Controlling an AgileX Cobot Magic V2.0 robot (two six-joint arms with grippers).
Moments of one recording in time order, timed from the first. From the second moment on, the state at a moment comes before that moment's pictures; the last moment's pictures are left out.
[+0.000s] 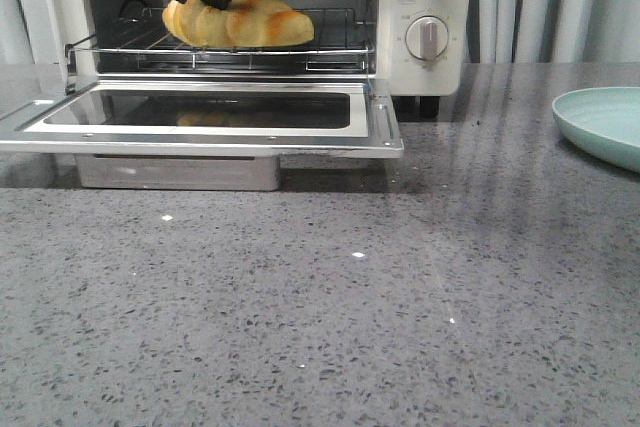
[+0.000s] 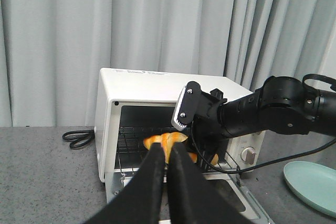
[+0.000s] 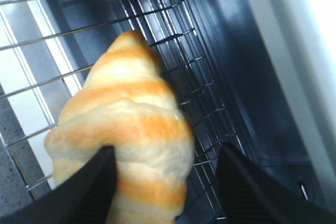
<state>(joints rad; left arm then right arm) -0.34 0.20 -0.83 0.01 0.67 -0.18 0.77 2.06 -2.01 -0.59 0.81 -0.18</state>
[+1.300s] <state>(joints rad) -0.34 0.18 -0.83 0.01 0.68 -0.18 0.91 1.95 -2.09 -0.42 1.22 -0.12</state>
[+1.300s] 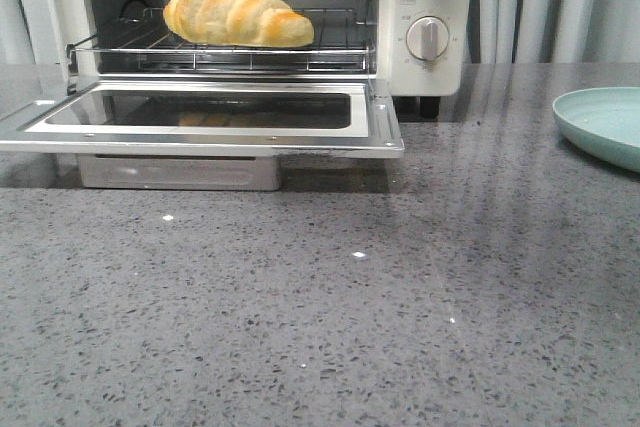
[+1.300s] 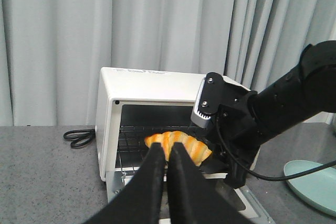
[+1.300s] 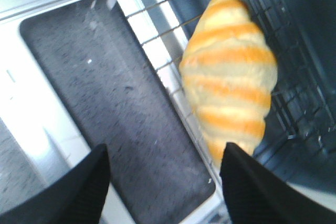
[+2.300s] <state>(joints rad) 0.06 0.00 -0.53 -0.09 0.69 -0.13 0.91 1.59 -1.90 -0.37 1.27 -0.06</state>
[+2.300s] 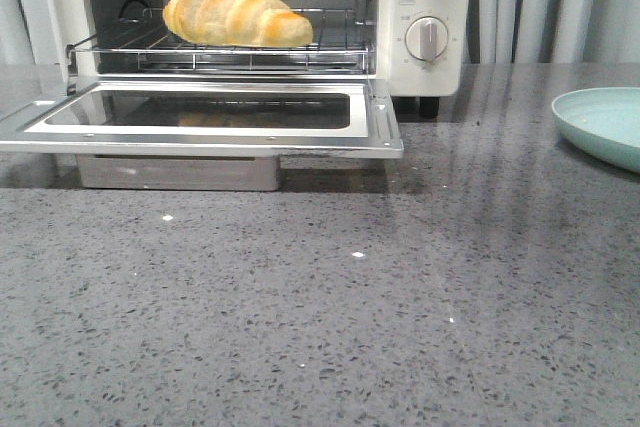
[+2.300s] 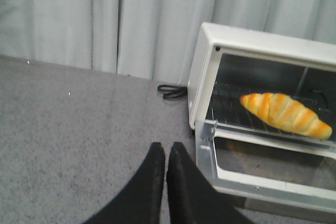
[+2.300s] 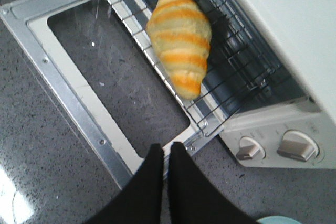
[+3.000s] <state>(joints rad) 0.06 0.00 -0.43 -0.15 0.68 -0.13 0.79 1.39 -1.67 -0.39 1.27 0.01</state>
